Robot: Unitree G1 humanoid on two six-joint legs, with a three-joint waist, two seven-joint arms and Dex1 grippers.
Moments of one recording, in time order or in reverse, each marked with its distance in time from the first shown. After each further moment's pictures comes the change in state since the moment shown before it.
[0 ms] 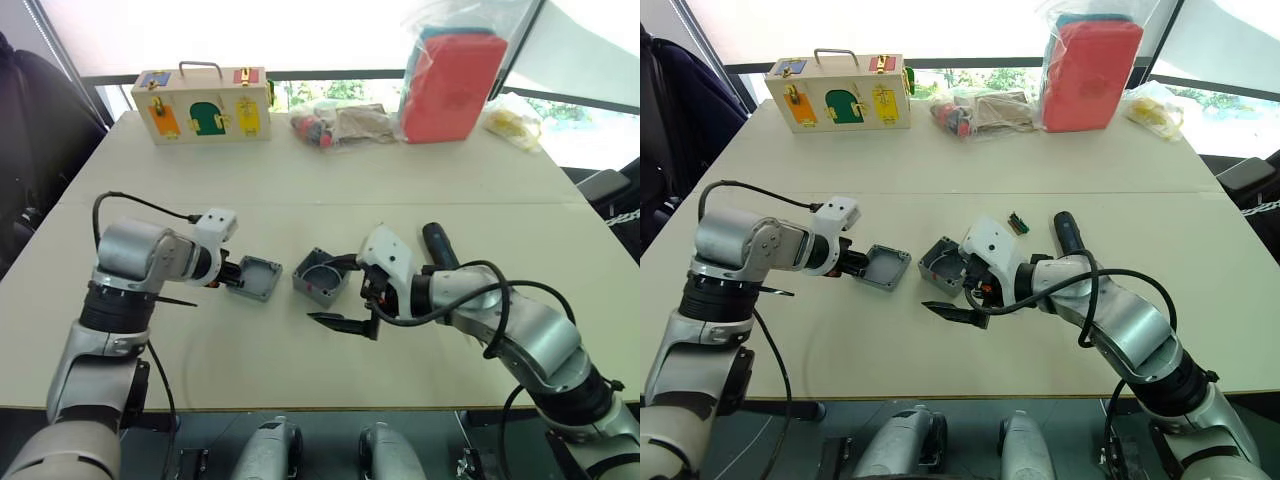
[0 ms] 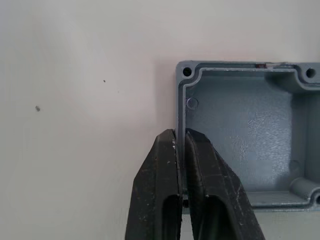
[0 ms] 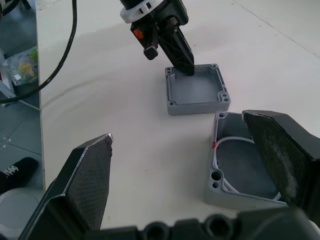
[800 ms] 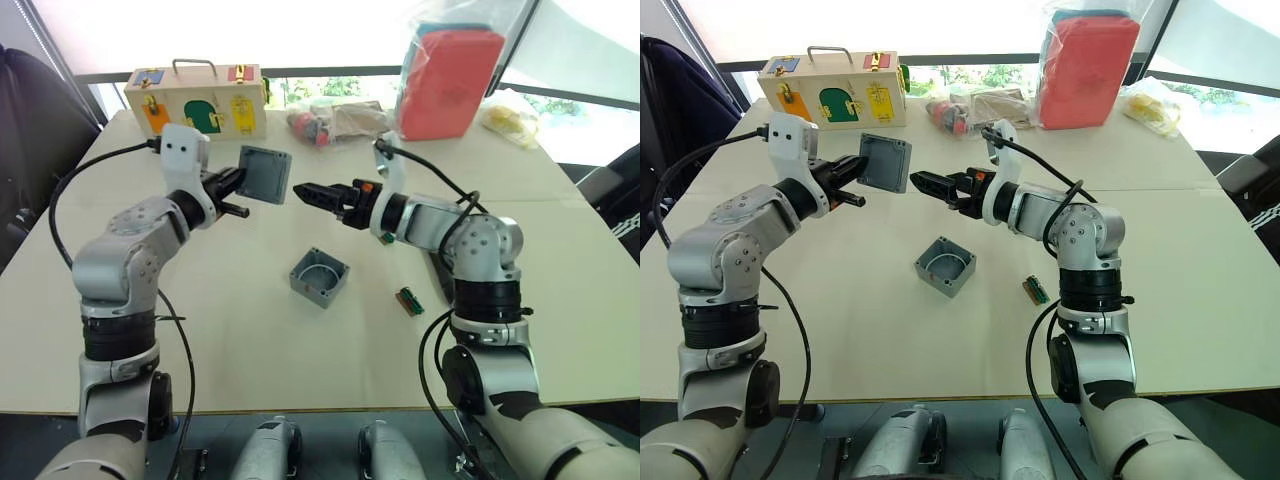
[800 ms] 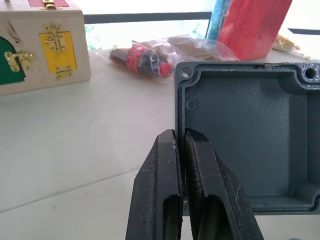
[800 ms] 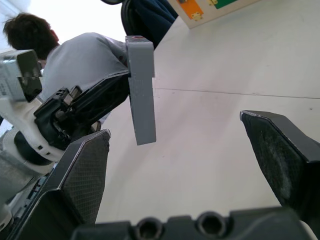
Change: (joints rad) left arm 0.093 -0.149 0.273 -0.199 -0.017 -0.683 0.024; right arm -0.410 0.499 -0.461 0.668 0.277 0.287 -0.349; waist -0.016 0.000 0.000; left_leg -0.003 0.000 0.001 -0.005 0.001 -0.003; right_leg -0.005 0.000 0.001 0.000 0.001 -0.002
